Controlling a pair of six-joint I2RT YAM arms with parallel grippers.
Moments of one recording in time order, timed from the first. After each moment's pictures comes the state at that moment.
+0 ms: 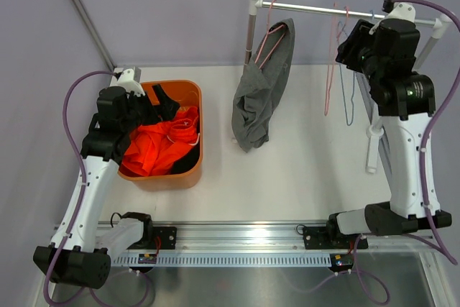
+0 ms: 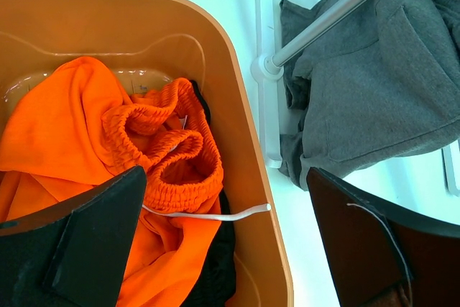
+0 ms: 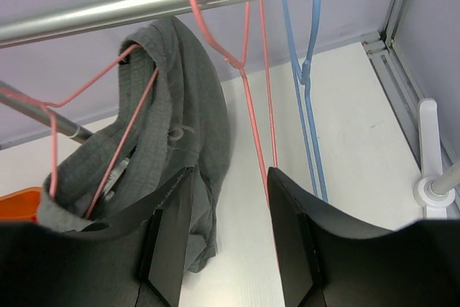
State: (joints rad) left arm -0.12 1.00 1.10 -0.50 0.22 -0.36; right arm 0.15 1.41 2.02 -0.90 0.21 0.34
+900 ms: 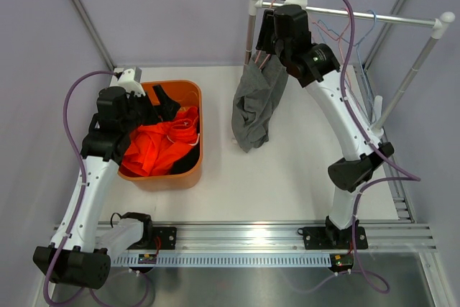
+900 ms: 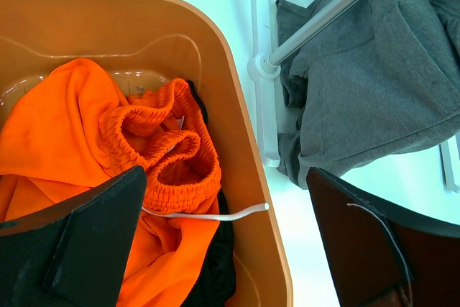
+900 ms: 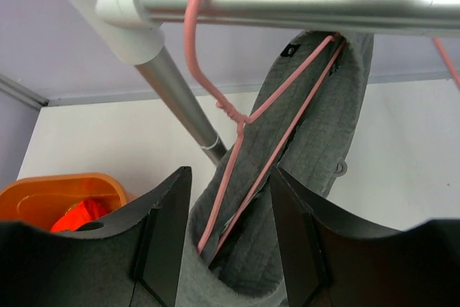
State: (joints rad) left arm -0.12 1.00 1.10 -0.49 0.24 -0.35; right arm 0.56 1.87 2.34 -0.77 0.41 0.36
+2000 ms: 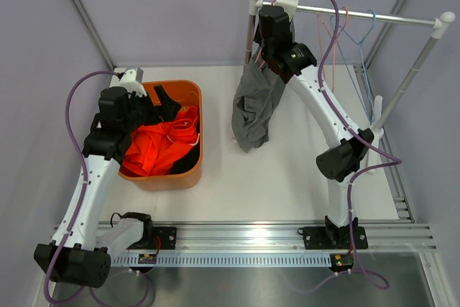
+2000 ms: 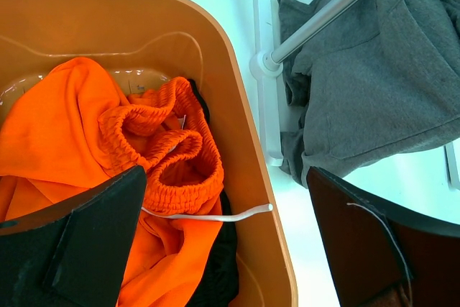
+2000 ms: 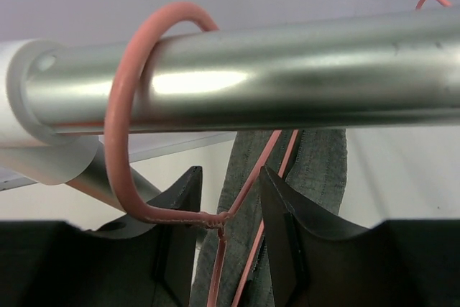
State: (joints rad) left arm -0.12 1.00 1.09 -0.48 0.24 -0.35; right arm 0.56 2.02 2.35 -0.55 0.64 0.34
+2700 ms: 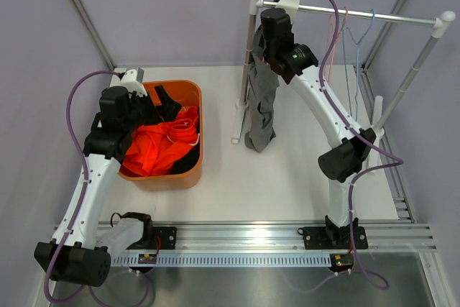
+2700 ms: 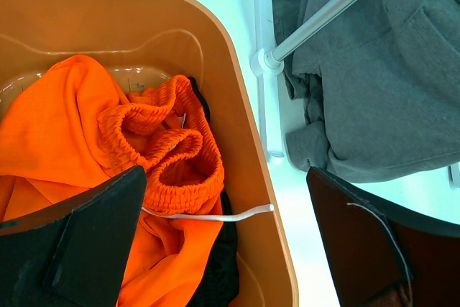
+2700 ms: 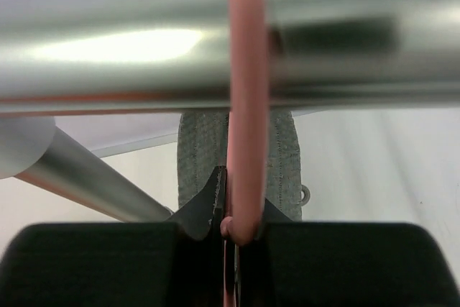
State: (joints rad) left arm -0.12 1.01 1.09 -0.48 0.24 -0.35; right arm 0.54 2.01 2.30 -0.55 0.64 0.32
